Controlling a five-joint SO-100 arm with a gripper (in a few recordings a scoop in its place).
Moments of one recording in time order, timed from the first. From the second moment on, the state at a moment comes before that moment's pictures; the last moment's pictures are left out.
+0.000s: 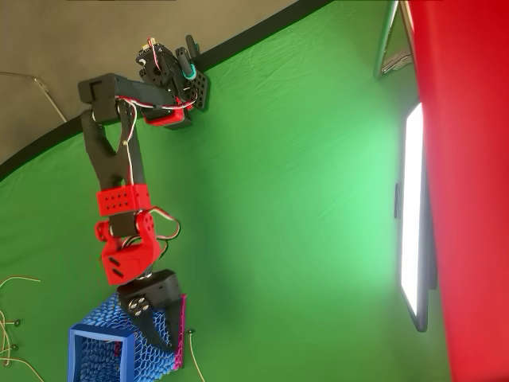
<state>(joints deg) 8.0 92.0 92.6 11.3 35.6</state>
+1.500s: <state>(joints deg) -0.9 174.7 176.2 24.5 0.9</state>
